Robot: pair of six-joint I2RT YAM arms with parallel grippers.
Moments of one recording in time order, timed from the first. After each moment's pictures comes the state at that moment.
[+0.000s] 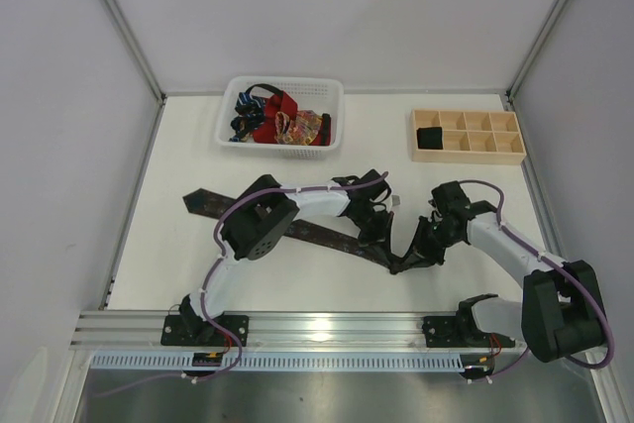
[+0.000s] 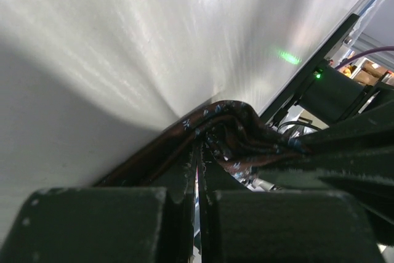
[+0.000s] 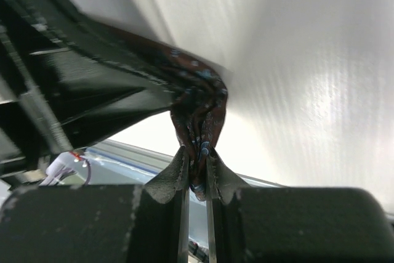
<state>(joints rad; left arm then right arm) -0.92 2.26 1.55 -0.46 0.74 -0.73 0.26 1.22 0.63 -0.73 -0.45 0.67</state>
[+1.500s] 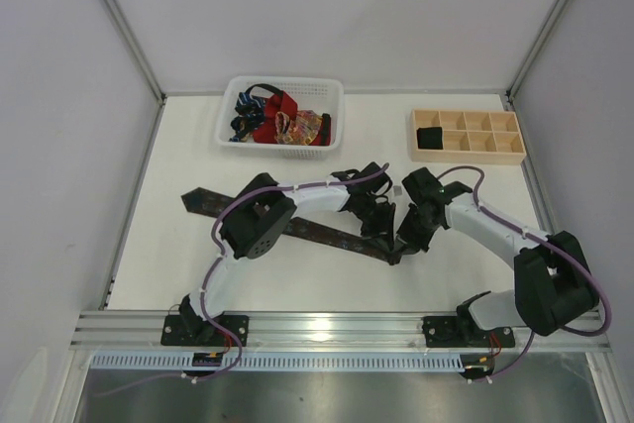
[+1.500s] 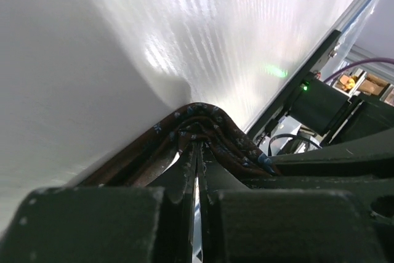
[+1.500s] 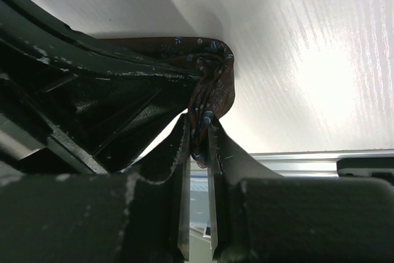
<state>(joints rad) -0.91 2.25 1.60 -0.46 0.71 -0.72 0.45 1.36 0.82 -0.81 -0.16 0.99</state>
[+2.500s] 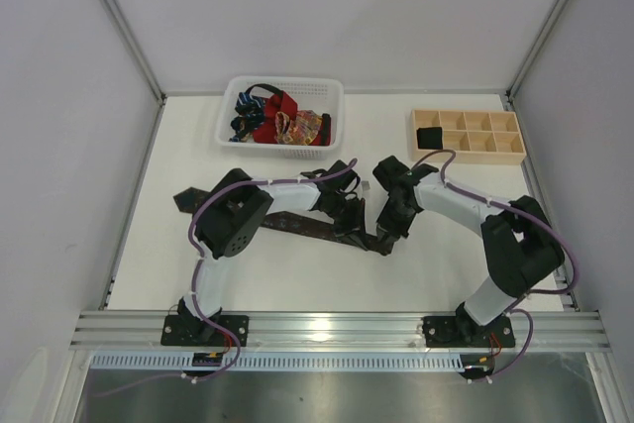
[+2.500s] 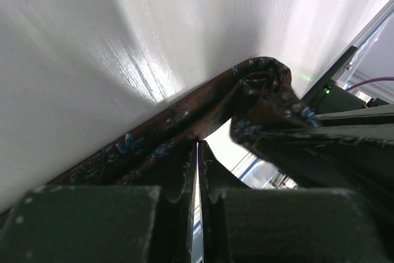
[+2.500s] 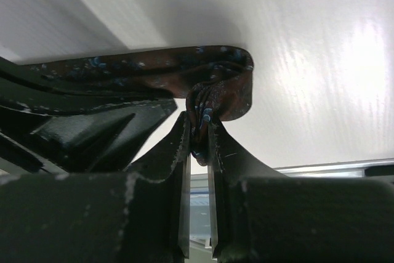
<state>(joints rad) -0.78 2.10 1.31 -0.35 0.66 -0.71 0.58 1.61 1.04 -0.85 -0.03 1.07</state>
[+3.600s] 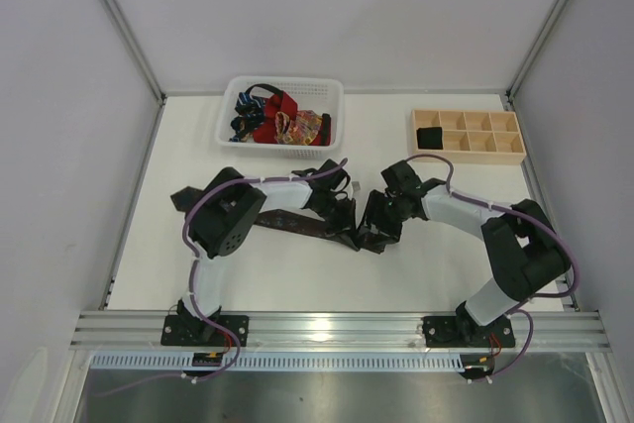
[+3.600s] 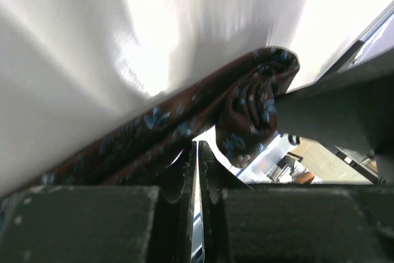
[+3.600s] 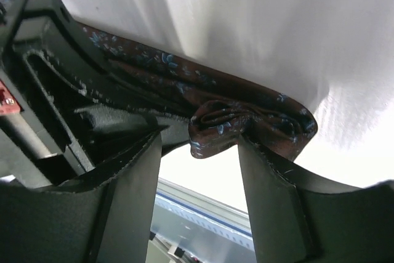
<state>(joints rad) -0.74 2.07 1.26 -0.37 0.68 -0.68 0.53 1.58 0.88 -0.46 -0.32 0.86</state>
